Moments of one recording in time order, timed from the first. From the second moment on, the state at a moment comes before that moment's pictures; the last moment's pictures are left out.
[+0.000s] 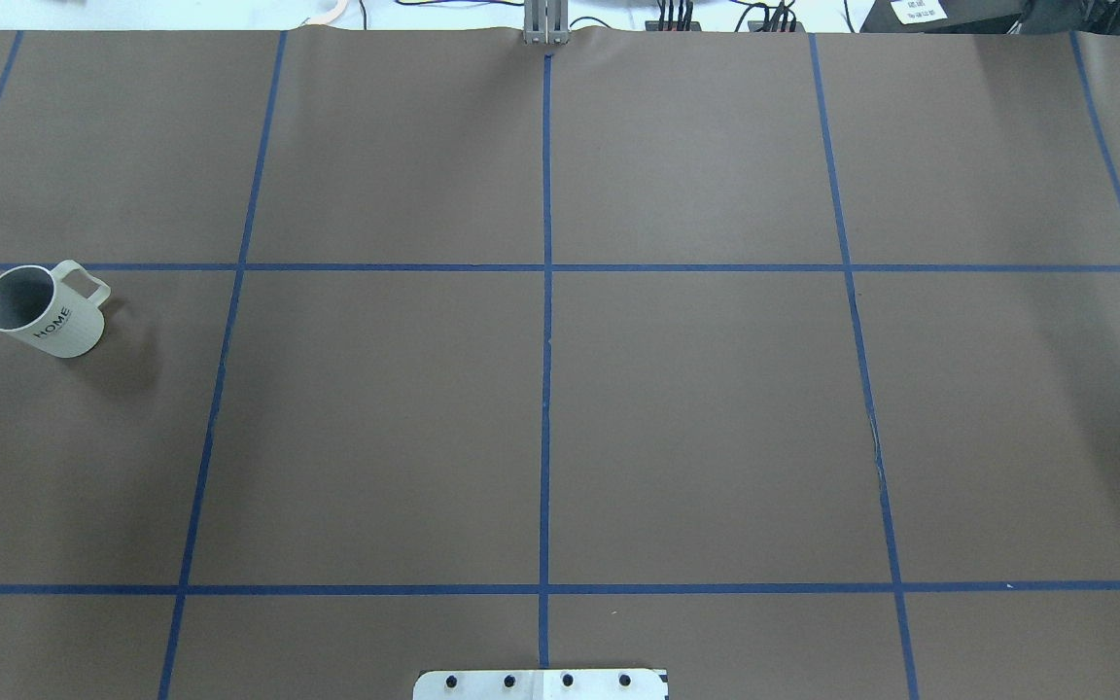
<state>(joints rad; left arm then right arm) -1.60 -1.57 -1.71 -1.59 -2.31 0.11 1.54 -1.51 1.66 -1.71 2.31 -0.10</state>
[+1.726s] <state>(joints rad) -1.60 -1.57 -1.71 -1.59 -2.31 0.11 1.54 -1.56 1.66 -1.58 2.32 -0.10</state>
